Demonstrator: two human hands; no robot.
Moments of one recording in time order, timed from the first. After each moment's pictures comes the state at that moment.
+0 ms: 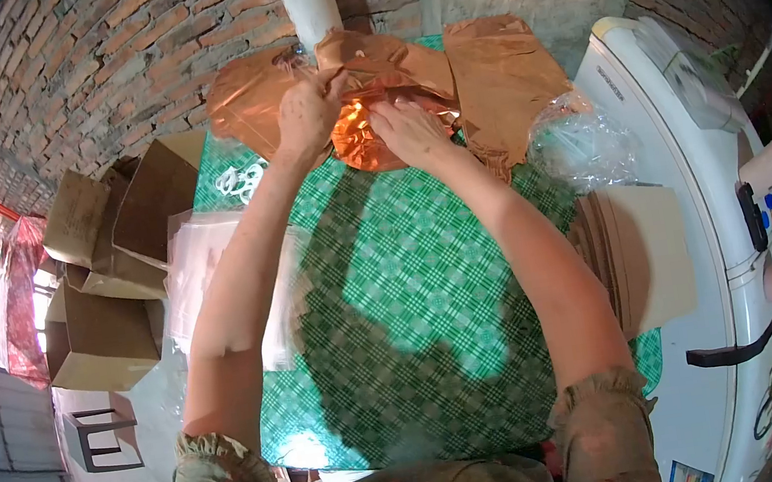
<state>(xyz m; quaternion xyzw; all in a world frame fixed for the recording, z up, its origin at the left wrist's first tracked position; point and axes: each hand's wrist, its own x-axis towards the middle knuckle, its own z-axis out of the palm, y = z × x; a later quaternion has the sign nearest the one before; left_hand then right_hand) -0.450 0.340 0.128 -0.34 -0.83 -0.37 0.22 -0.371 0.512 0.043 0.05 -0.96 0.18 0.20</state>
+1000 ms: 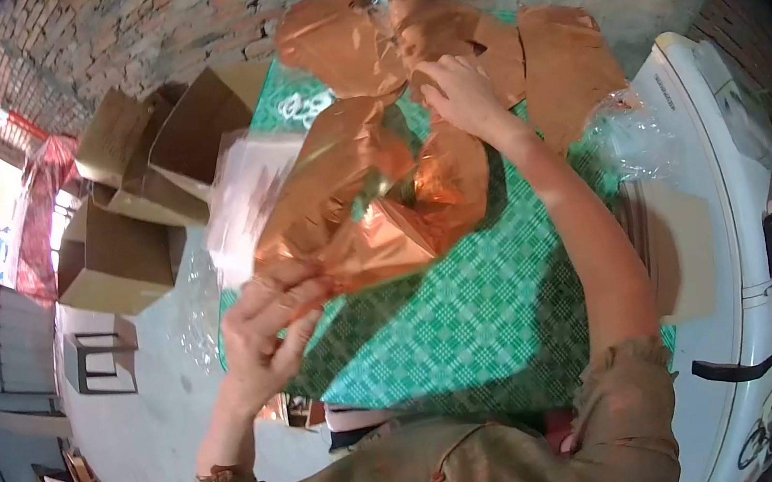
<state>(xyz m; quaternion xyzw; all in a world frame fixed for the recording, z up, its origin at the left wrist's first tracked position) -0.177 0.071 0.179 -0.41 -0.82 -0.38 0.11 -0.344 0.462 0.081 0.11 -0.95 0.15 0.26</state>
